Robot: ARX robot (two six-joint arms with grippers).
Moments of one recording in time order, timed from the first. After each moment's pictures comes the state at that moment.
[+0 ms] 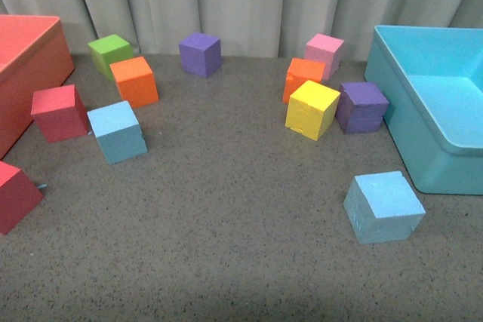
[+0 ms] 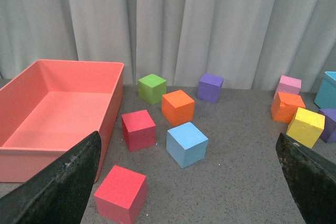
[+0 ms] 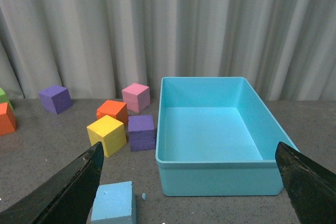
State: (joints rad) left arm 0.00 0.00 0.02 0.00 0.00 0.00; right arm 0.00 0.00 0.00 0.00 0.00 0.00
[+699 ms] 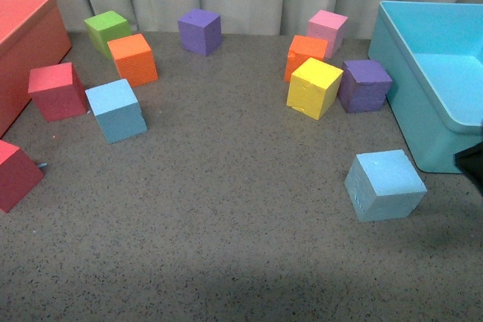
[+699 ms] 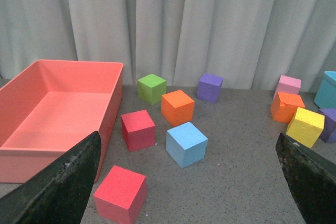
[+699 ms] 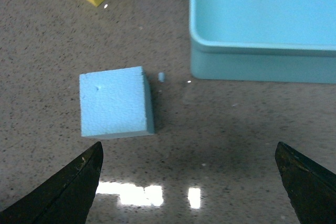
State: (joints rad) left arm 0.00 0.00 0.02 0.00 0.00 0.00; right arm 0.16 1.38 0.47 0.10 0.05 0.09
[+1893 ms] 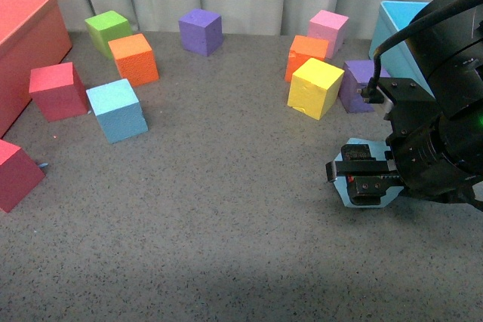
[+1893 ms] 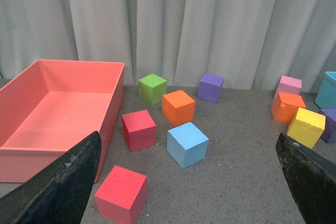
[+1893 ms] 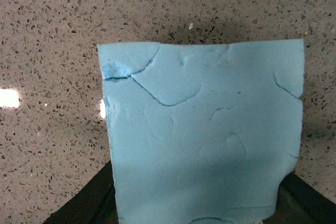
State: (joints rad) left arm 0.00 0.00 0.02 0.00 0.00 0.00; right arm 0.29 2.00 0.91 -0.09 0.01 0.21
